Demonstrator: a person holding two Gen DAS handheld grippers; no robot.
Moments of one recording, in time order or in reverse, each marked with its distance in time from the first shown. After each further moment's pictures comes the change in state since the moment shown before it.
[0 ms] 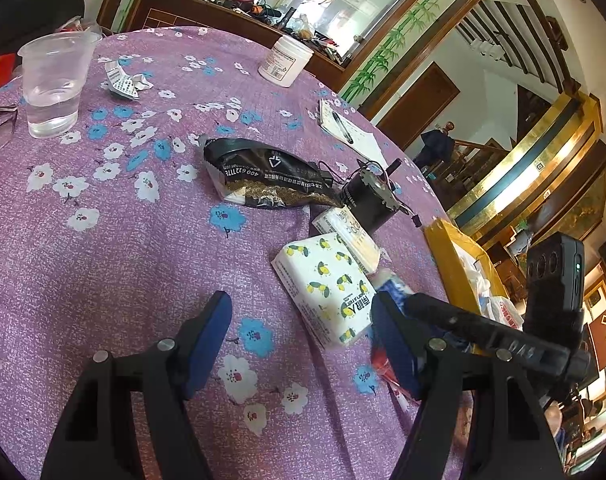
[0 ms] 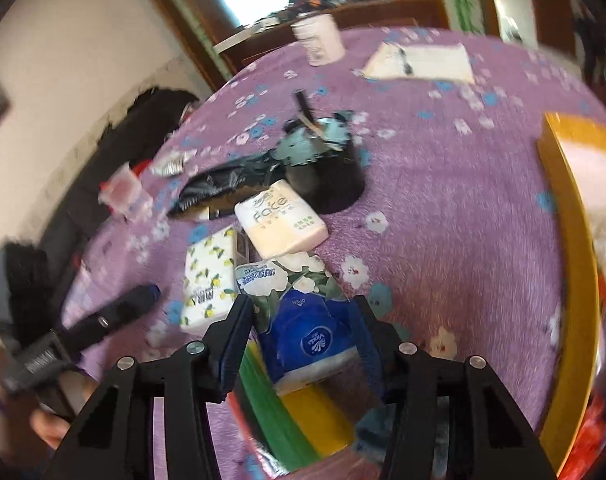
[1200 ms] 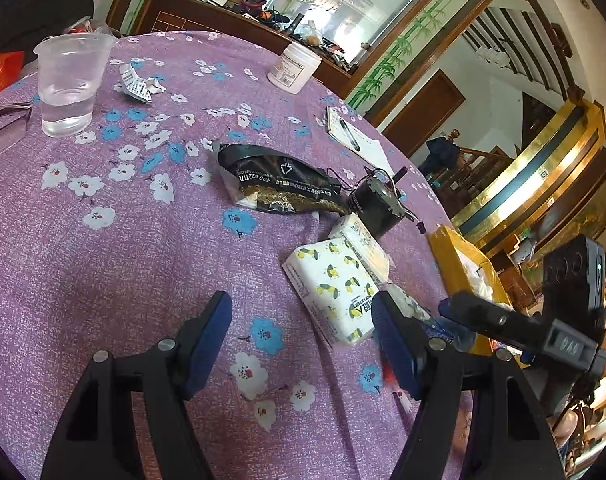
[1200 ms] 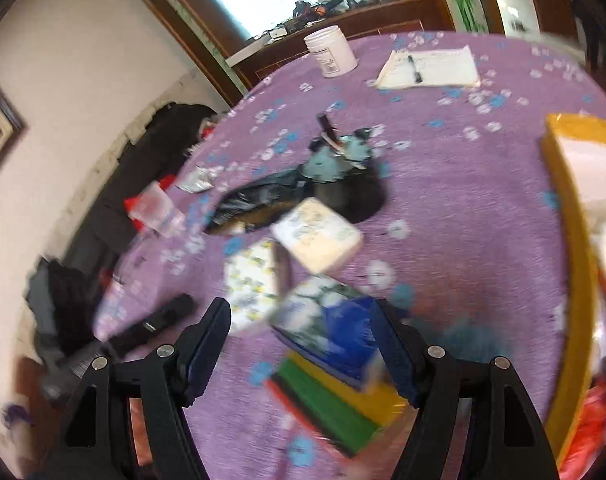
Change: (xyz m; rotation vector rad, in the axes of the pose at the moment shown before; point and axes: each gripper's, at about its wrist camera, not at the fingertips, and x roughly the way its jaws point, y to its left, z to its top) left arm -0.006 0.003 -0.001 -0.019 -0.023 0.020; right arm -0.024 -0.005 -0.001 0.056 -0.025 0.081
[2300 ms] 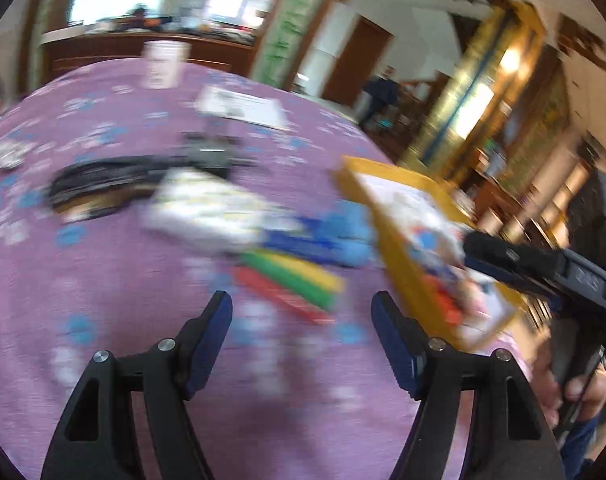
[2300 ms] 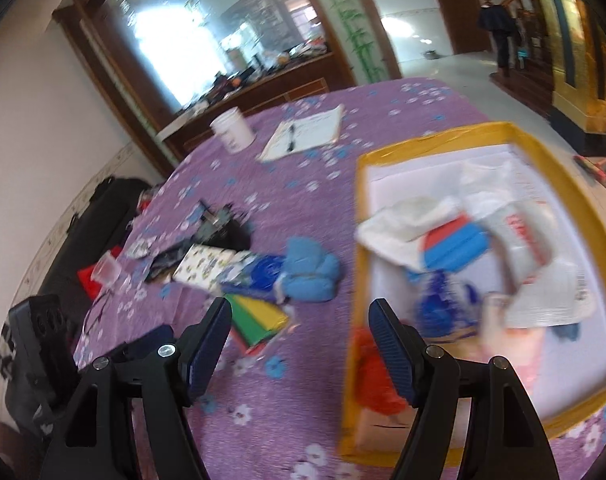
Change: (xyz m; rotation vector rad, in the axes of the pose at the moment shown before) left arm 0.021 -0.109 -0.033 0.298 0.075 -0.044; right arm -0.116 -0.050 -0.040 0.167 -0.214 -0.195
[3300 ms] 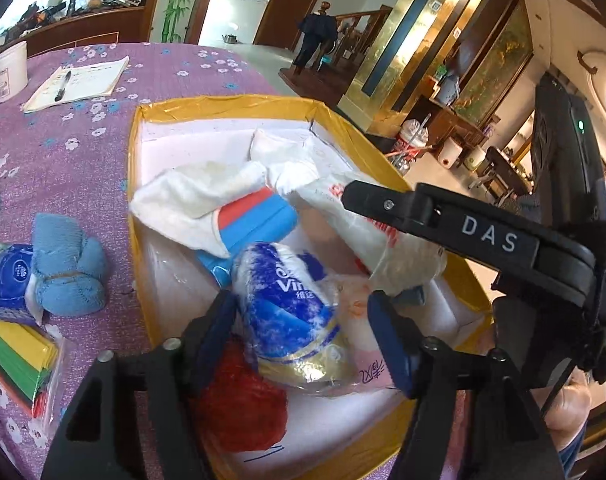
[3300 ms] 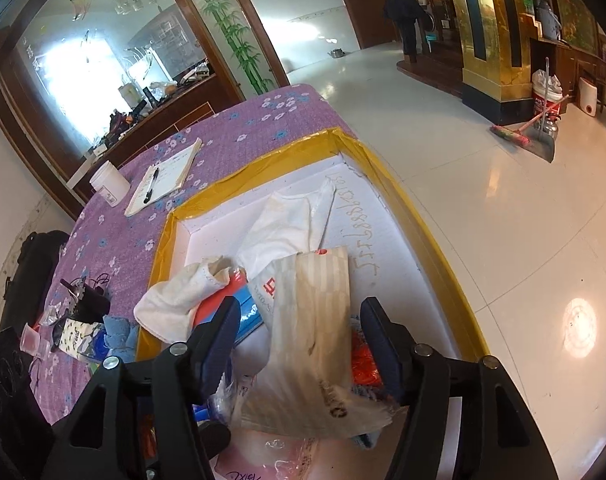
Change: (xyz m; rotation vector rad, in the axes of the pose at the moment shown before) left arm 0.135 -0.198 0.007 0.195 0.230 -0.169; right arm -0.027 -0.164 0.040 0.213 -0.061 -0.276
